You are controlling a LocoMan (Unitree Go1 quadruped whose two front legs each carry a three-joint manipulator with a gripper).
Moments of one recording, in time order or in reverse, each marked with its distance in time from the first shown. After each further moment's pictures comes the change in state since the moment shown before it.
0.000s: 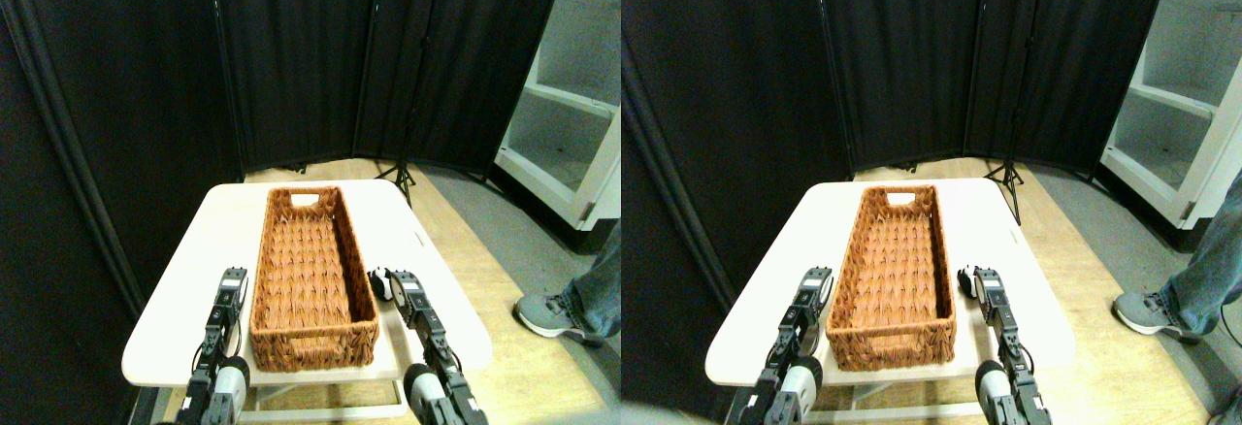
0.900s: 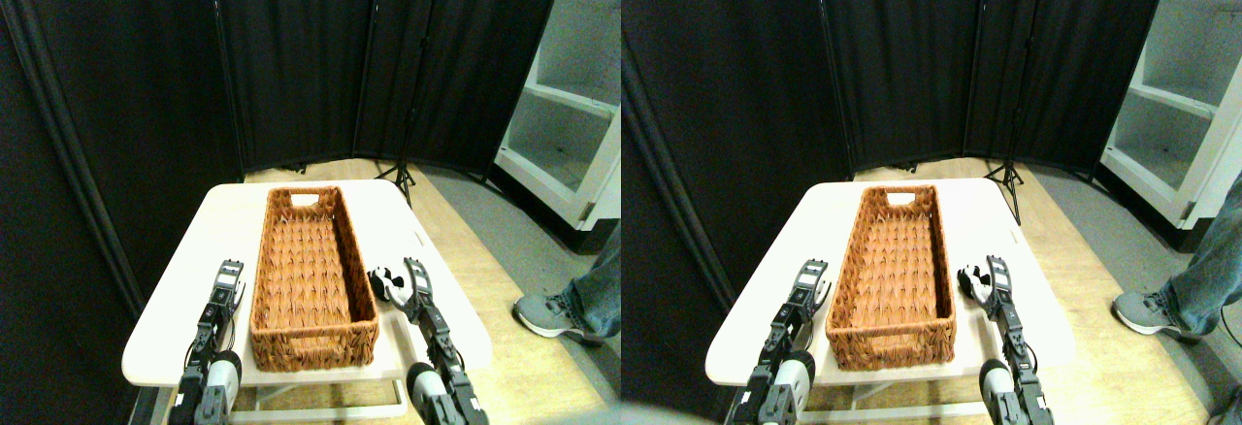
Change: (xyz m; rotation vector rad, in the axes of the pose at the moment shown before) right arm 0.003 -0.006 0.014 0.349 -0.091 0.062; left arm 0.002 0.007 0.001 0.043 -0.017 -0.077
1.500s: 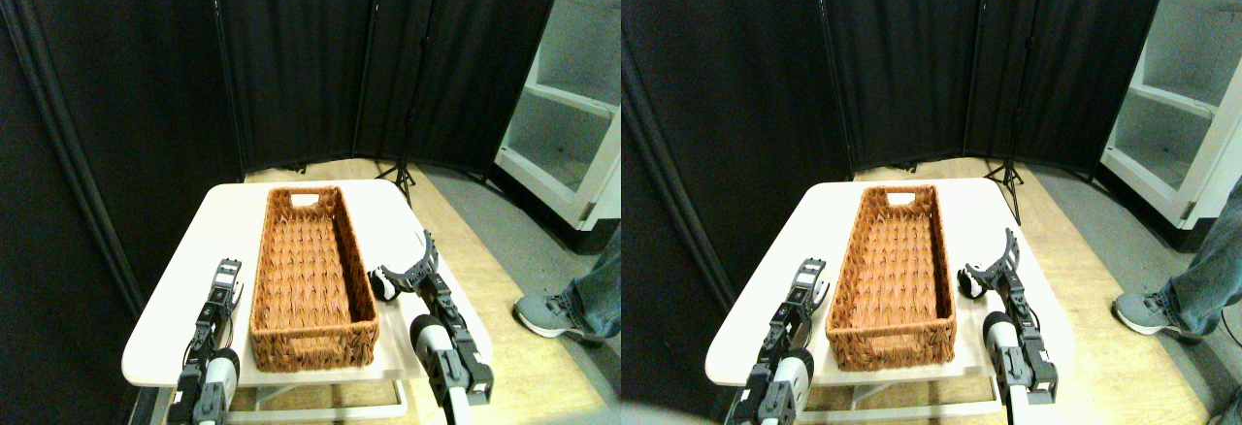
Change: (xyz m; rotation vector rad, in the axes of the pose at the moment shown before) right arm 0.022 0.001 0.015 0.534 0.095 -0.057; left arm 0.002 0.004 -0.002 -0.002 0.004 0.002
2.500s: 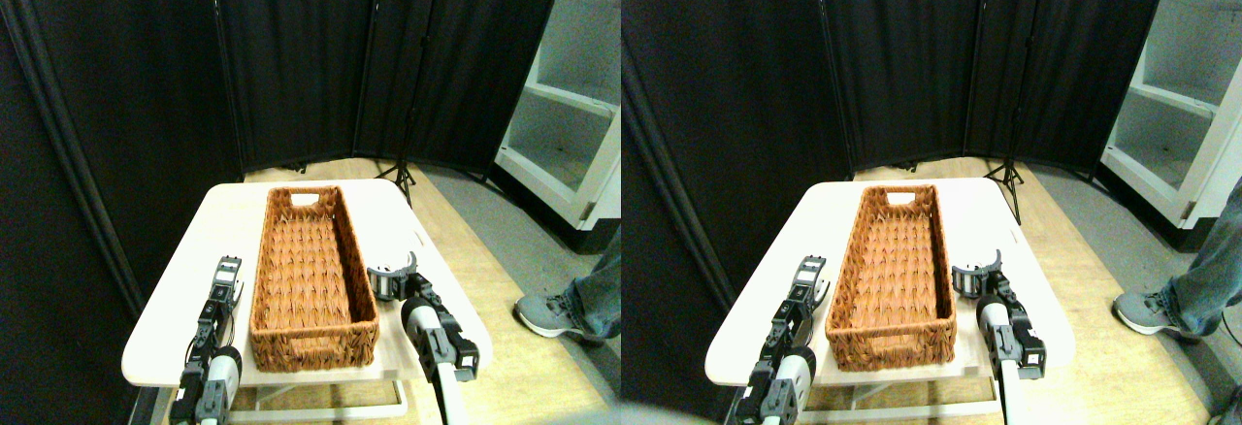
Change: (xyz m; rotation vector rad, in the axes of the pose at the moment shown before) right arm 0.013 -0.020 -0.038 0.577 0.260 -0.165; left arm 0.002 0.001 0.001 0.003 0.000 0.036
